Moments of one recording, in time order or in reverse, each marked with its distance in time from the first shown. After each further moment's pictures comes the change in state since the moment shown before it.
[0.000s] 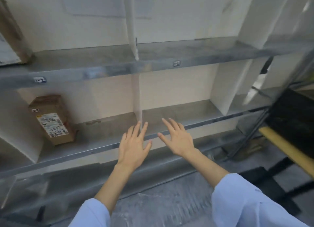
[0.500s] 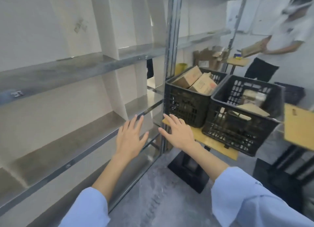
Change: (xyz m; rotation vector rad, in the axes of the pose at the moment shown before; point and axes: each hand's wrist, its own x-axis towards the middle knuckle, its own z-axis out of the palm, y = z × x) left_hand 0.053 0.367 -0.006 -0.172 0.025 0.521; right_hand -0.189 0.295 -0.176 -0.111 0.245 0.520
